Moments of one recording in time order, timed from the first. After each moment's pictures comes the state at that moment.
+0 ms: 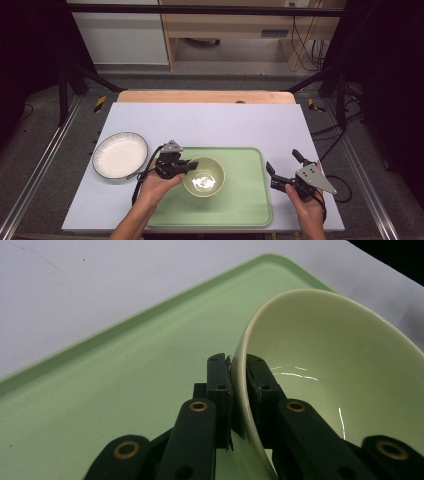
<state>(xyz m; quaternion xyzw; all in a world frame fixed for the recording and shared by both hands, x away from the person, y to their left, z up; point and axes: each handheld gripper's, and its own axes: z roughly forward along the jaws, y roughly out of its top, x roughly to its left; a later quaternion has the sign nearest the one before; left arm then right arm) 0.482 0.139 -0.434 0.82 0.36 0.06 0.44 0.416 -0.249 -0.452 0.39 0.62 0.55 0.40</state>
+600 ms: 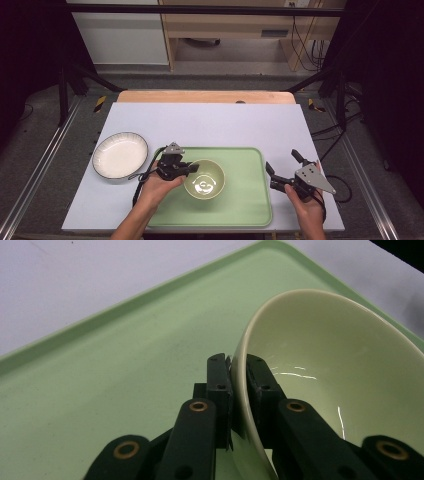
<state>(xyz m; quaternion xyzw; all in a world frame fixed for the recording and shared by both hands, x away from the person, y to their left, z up) 0.482 0.137 -0.444 0.82 0.36 0.05 0.43 0.416 -0.248 -0.452 0.39 0.63 0.55 0.40</state>
